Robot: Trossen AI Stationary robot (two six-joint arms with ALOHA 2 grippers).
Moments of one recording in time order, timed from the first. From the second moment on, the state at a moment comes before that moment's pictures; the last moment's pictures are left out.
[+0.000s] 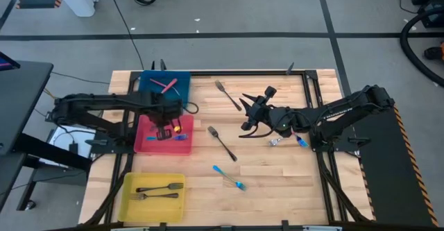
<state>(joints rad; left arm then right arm) 0.15 1.27 1.01 -1.19 -0.15 -0.09 0.17 1.32 0.87 0.27 0.95 -0.42</state>
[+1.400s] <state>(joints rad) 0.15 1.29 0.87 -0.79 -0.15 -0.07 0.15 1.32 0.87 0.22 0.73 -0.18</state>
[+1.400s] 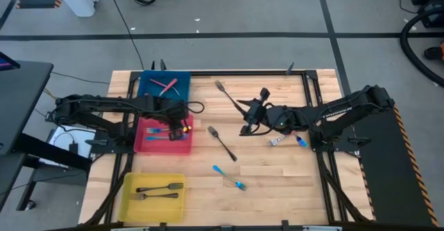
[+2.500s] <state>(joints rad) 0.07 1.61 0.92 -0.04 0.03 0.44 0.07 1.32 0.87 0.04 0.60 -0.04</state>
